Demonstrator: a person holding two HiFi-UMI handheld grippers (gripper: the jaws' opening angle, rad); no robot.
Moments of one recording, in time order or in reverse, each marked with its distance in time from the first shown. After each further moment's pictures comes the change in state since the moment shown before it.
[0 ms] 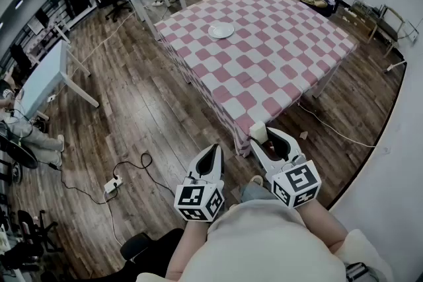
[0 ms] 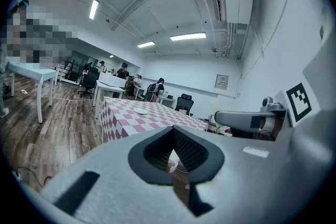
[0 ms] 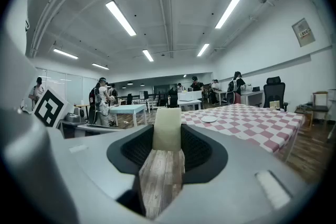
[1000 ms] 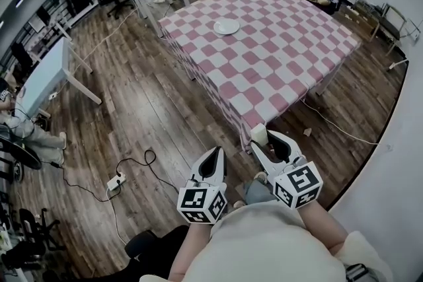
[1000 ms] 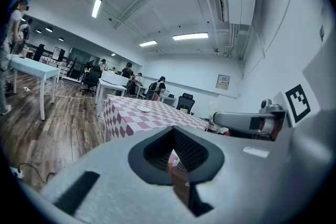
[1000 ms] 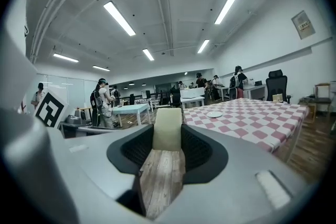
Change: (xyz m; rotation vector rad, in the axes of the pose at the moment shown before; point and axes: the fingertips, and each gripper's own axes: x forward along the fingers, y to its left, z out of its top) left arm -0.024 0.019 -0.008 -0.023 0.011 0.008; right arm 0.009 0.032 -0.013 0.043 0.019 0.029
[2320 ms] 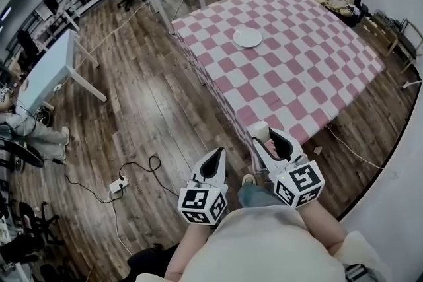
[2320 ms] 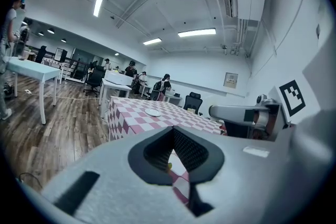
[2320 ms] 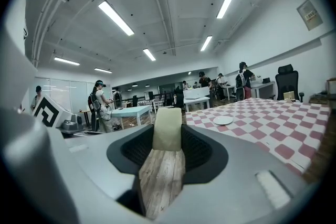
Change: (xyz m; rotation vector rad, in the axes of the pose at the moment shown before) left arm 0.107 0.096 0.048 0.001 0.014 0.047; right arm 0.153 -0.057 0.040 0.012 -0.006 0.058
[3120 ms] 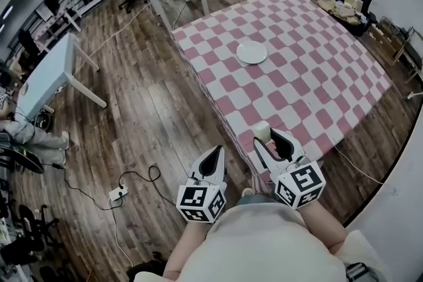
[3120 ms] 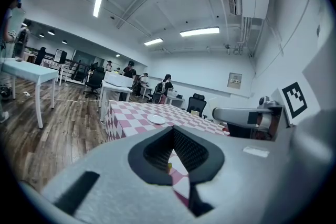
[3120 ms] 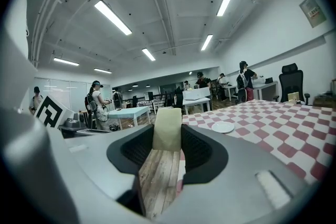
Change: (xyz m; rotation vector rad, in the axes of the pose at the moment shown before) left arm 0.100 0.041 0.047 0.006 -0.009 0.020; right arm 0.081 -0.072 0.033 0.000 -0.001 0.016
